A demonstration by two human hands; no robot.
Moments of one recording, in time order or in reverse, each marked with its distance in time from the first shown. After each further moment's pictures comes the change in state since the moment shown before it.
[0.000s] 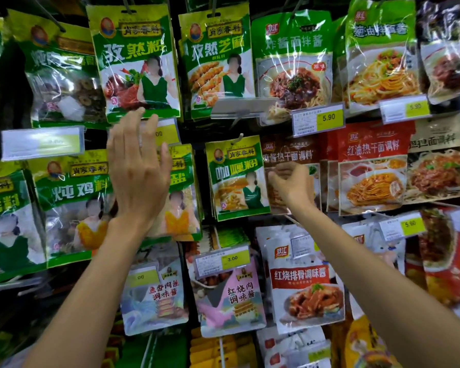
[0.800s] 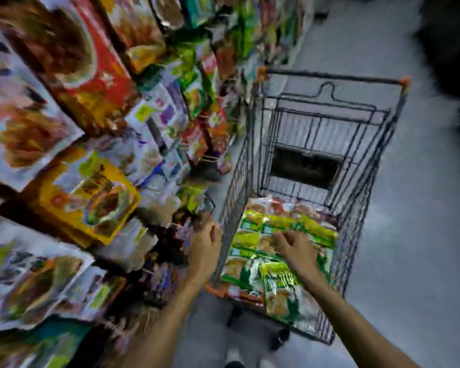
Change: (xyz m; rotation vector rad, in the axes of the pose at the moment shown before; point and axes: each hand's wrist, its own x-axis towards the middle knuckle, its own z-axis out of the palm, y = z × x) left_hand -0.381 0.520 -0.147 -1.362 -1.731 -0.327; right_hand -0.464 0.273 -0.387 -0.490 0.511 0.987
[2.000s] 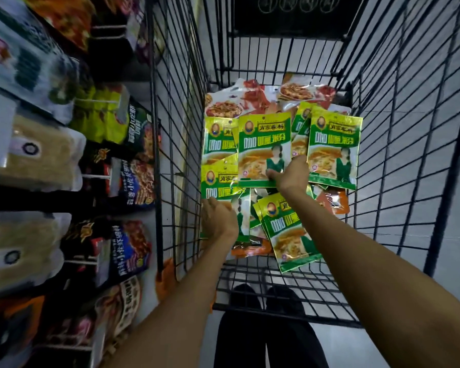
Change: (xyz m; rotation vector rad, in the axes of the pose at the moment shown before) left_hand 0.077 -0.194 0.253 0.441 -0.475 -0.427; right_hand 0.177 0.231 0.126 -0.261 0.199 0.653
